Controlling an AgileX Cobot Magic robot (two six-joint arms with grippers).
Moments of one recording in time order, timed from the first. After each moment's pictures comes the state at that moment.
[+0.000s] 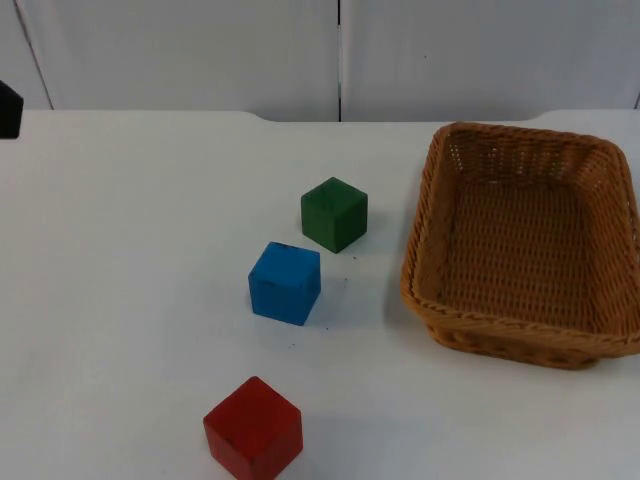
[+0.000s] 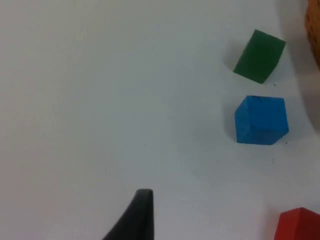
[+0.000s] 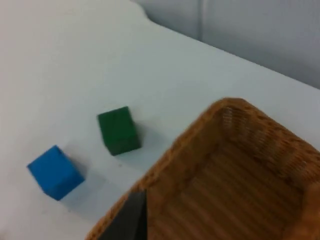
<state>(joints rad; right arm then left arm) 0.25 1.49 -1.33 0.38 0.72 -0.50 0.02 0.97 -0.70 -0.54 0.69 0.56</state>
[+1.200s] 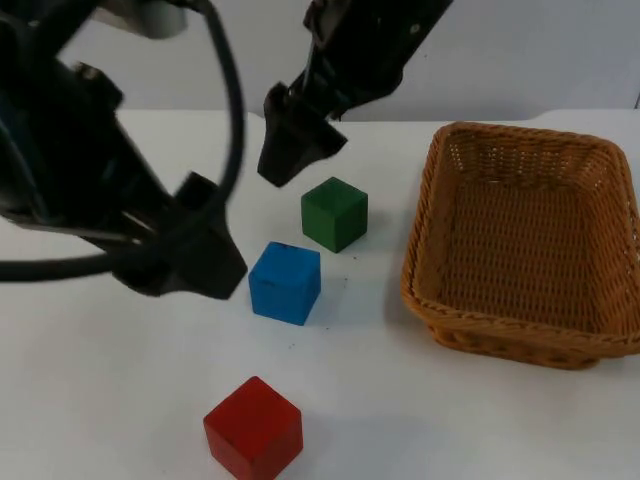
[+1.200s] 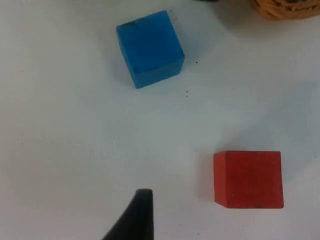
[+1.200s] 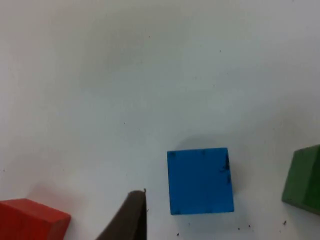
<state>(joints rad) 0.64 2.17 -1.90 0.32 0.92 -0.70 -0.52 1.32 -0.81 -0.20 0.65 0.31</state>
